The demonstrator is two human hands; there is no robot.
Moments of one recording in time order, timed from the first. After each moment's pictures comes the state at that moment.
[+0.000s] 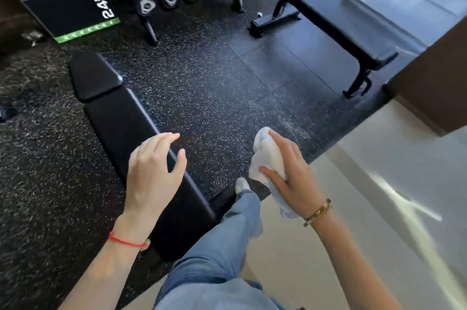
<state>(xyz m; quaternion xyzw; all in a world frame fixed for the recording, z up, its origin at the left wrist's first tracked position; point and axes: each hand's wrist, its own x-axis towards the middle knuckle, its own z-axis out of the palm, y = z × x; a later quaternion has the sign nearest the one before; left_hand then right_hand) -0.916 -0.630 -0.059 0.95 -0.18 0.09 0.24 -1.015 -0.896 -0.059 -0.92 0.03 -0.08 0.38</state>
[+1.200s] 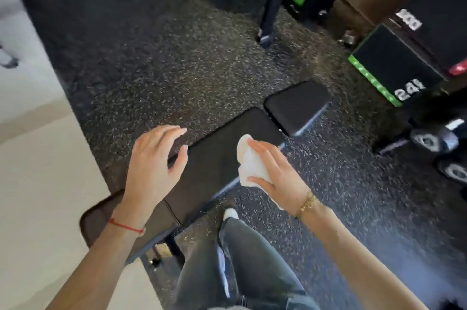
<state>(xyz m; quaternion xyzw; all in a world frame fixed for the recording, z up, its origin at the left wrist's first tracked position) -0.660 -0.579 -0.129 0.84 0.47 0.25 0.13 -0.388 -0.686 -0.130 -0.64 -0.69 0.27 0.21</state>
